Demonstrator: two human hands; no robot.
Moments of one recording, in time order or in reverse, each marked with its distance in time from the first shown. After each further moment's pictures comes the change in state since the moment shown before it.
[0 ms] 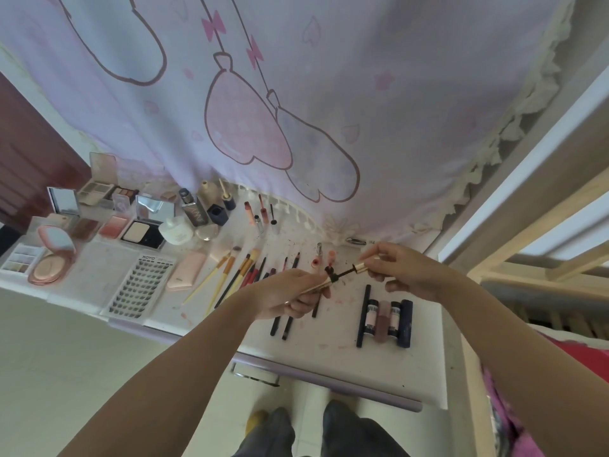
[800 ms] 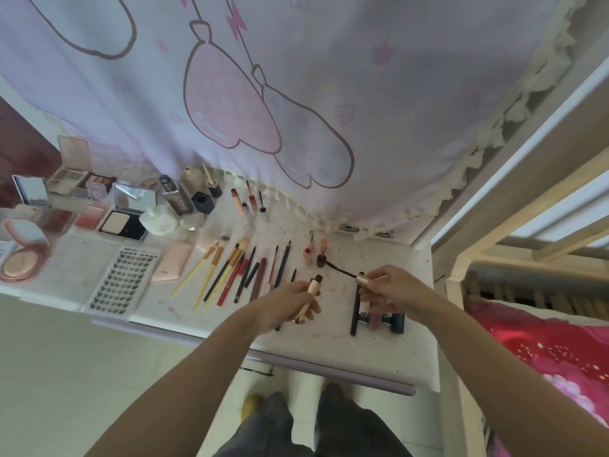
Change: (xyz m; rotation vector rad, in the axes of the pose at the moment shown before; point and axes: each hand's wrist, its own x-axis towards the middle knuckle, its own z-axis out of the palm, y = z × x) left_hand 0.025 -0.048 0.011 0.077 0.191 -0.112; right_hand 0.000 0.047 0.026 0.179 0.257 0.284
